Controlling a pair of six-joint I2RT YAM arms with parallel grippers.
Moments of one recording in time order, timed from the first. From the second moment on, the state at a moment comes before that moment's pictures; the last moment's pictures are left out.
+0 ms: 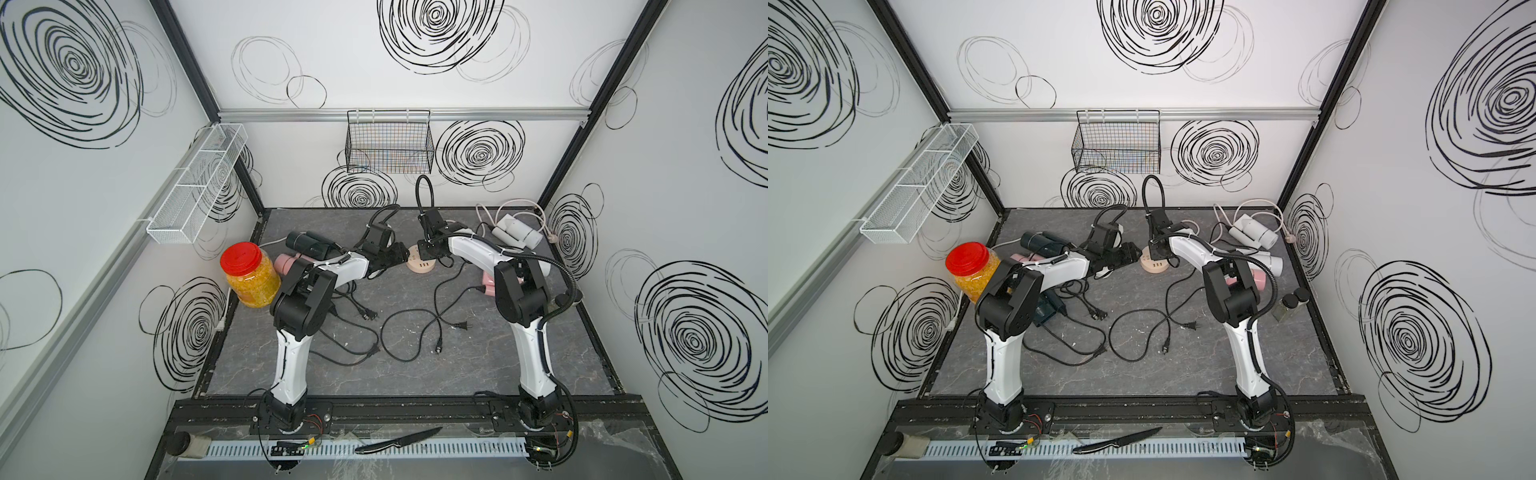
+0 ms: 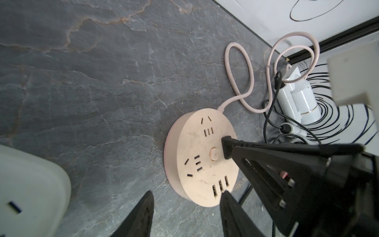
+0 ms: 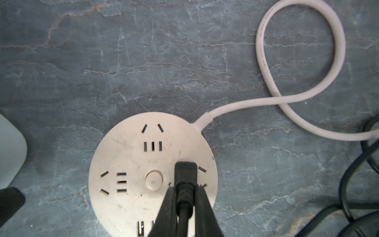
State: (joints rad) left arm -0.45 2.08 1.38 -0.01 0.24 -0.71; right arm 0.51 2.23 1.80 -0.69 0.16 0.22
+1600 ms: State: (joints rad) left arm -0.69 1.57 0.94 0.06 0.09 -0.58; right arm 0.66 1.27 0.93 -0.48 0.12 0.33
